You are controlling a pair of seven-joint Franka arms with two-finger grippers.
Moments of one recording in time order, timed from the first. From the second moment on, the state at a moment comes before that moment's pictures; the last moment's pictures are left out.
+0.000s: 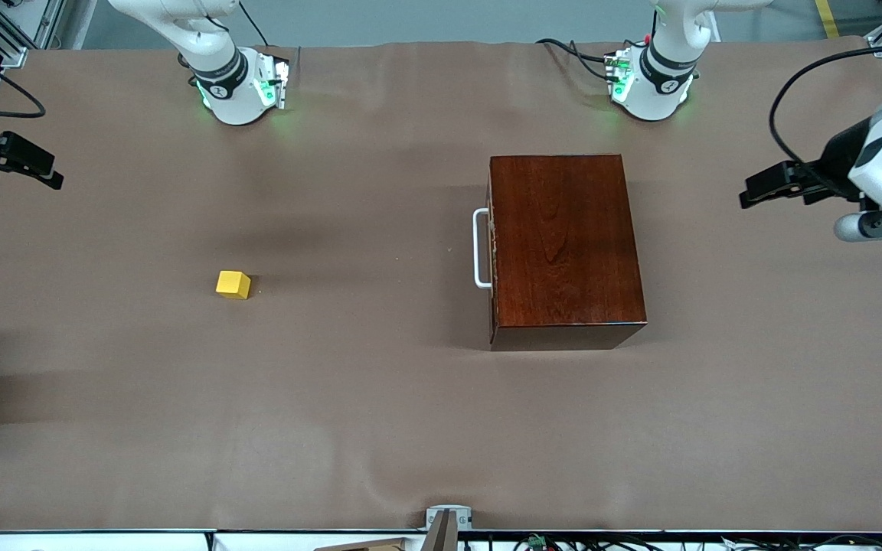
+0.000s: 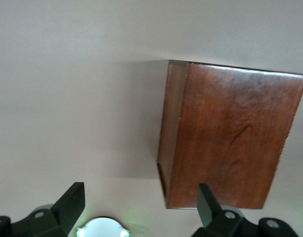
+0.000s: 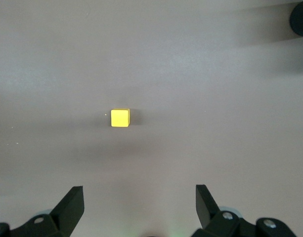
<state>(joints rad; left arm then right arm) -0.04 0.13 -0.08 -1.40 -0.13 1.39 -0.27 -0.04 -0.10 -0.04 -1.67 0.02 1.53 -0.03</state>
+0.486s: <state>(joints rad) -0.22 0.21 -0.09 -1.38 -0.13 1.52 -0.55 -0.04 -0.10 -0.04 -1.67 0.02 1.52 -0.03</state>
